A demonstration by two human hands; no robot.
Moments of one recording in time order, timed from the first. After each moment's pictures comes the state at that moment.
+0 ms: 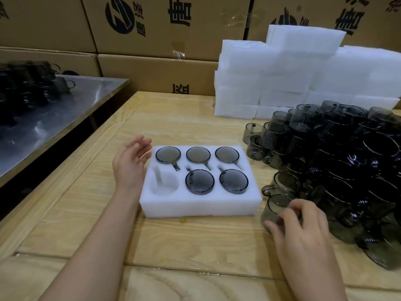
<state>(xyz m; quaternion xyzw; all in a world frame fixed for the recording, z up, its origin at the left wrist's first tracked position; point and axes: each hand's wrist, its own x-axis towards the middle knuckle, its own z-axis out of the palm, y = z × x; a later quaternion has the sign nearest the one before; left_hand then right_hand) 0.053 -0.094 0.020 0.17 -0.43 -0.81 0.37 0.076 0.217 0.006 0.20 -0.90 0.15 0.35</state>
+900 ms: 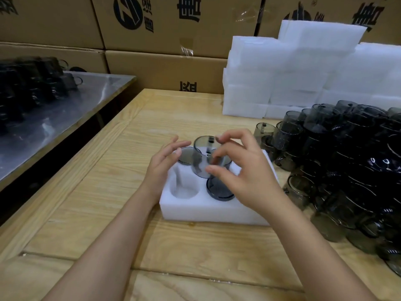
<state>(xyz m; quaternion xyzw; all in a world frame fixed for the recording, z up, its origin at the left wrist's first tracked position) 0.044 -0.083 0.008 0.03 -0.69 -0.69 0.22 0.019 0.116 0.072 0.42 -0.76 0.49 0.09</state>
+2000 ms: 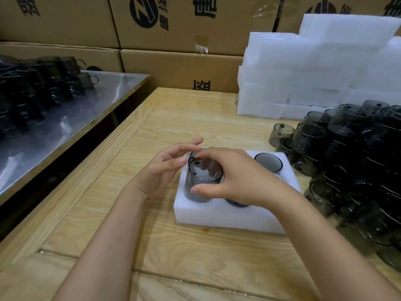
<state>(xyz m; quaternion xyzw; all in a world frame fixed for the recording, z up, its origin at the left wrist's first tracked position) 0.066 -0.107 0.036 -0.08 -0.66 -0.75 0.04 0.011 0.079 0.085 0.49 -0.82 0.30 -0.09</state>
